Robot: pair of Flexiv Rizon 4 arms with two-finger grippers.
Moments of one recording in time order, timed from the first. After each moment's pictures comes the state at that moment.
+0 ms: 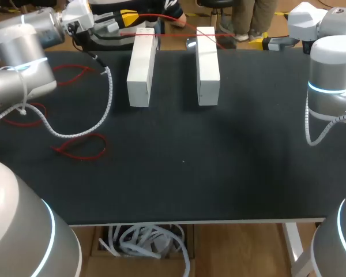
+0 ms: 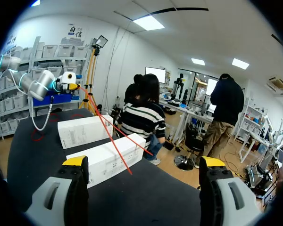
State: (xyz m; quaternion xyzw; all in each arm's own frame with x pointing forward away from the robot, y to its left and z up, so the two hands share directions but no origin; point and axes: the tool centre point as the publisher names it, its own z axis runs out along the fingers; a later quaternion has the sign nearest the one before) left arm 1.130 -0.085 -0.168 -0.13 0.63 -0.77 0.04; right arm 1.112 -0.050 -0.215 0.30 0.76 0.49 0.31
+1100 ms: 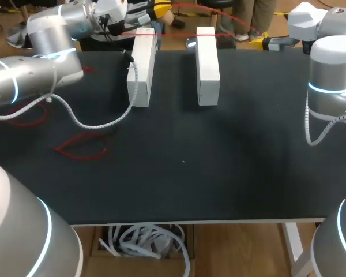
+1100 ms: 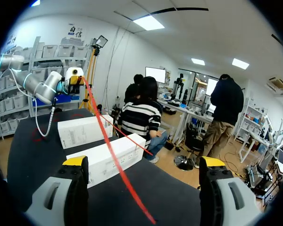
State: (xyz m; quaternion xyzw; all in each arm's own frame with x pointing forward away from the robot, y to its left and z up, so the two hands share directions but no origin) left arm 1.109 -0.184 -0.125 0.01 0.58 -0.82 -0.02; right arm 1.112 -0.050 -0.215 0.30 0.76 0.49 0.31
